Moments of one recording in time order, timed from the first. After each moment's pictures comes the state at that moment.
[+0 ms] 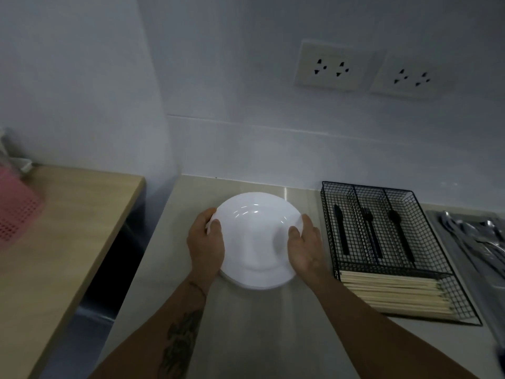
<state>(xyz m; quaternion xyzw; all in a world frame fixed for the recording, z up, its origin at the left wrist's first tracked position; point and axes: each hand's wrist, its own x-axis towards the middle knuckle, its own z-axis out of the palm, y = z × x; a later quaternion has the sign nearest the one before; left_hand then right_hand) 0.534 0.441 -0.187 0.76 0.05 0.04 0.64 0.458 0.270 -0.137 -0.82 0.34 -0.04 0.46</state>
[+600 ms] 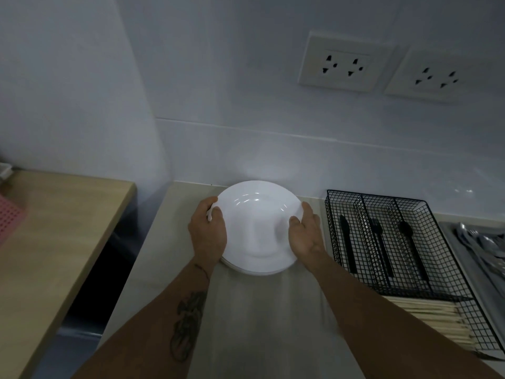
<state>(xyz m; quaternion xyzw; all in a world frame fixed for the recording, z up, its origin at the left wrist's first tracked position) 0.598 0.407 -0.187 0.77 0.09 0.05 0.63 0.526 0.235 -0.152 -0.81 0.33 -0.04 0.49</state>
